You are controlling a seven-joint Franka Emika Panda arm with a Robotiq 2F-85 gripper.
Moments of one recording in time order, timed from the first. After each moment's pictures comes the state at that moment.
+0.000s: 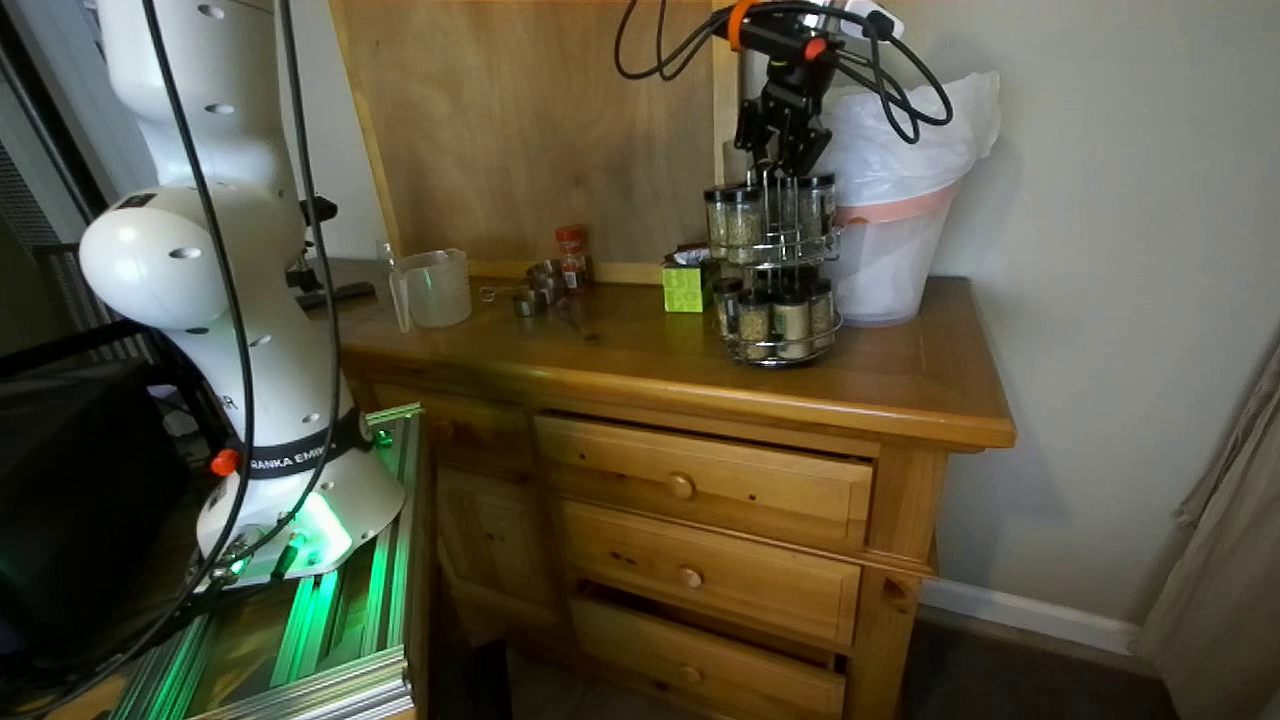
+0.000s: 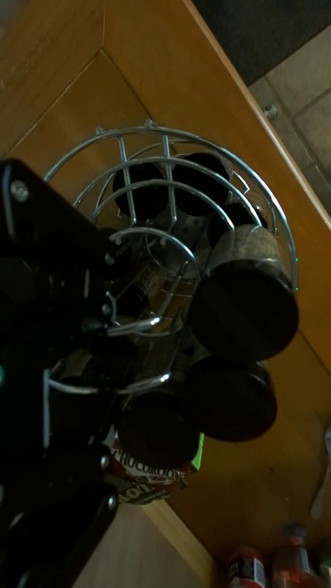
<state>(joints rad) -0.04 0.29 -0.02 -1.58 0.25 1.67 -0.36</state>
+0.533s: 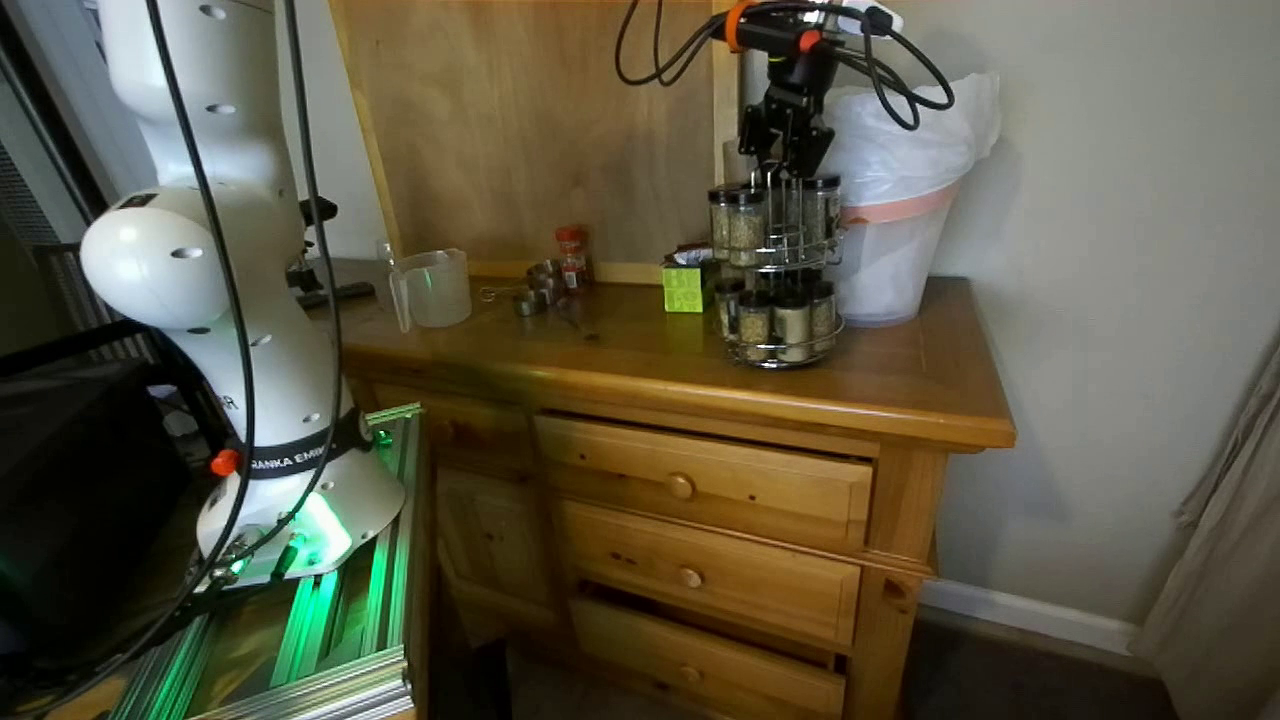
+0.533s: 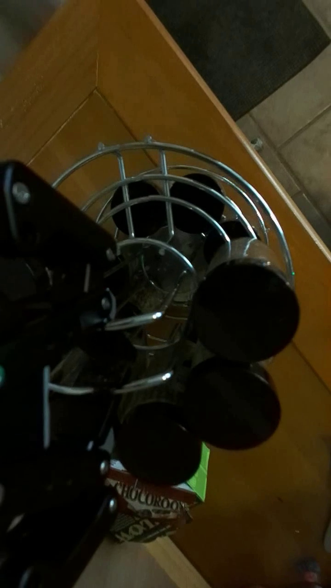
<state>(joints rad) -0.03 0.29 -0.01 -1.58 0.18 1.69 -0.28</state>
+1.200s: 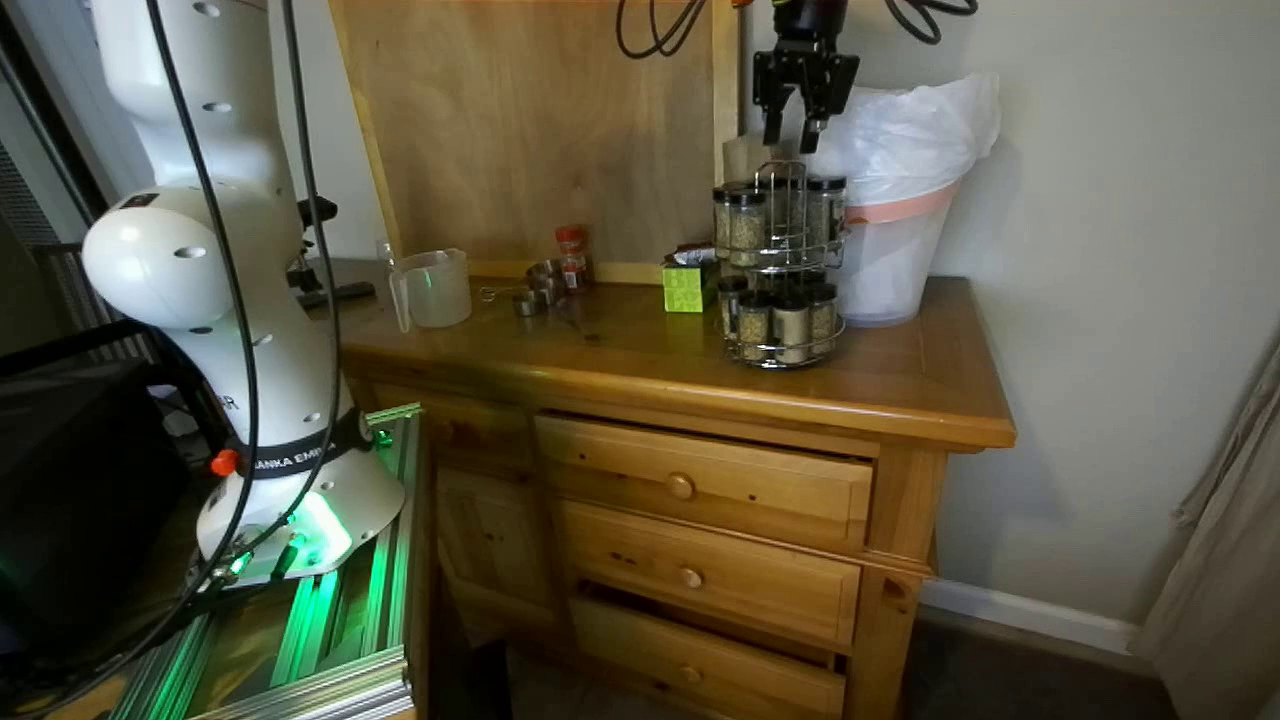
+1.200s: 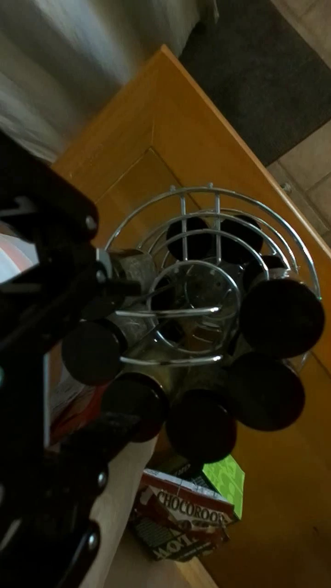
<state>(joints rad) -0.01 0.27 0.00 -1.49 0.09 1.69 -0.21</state>
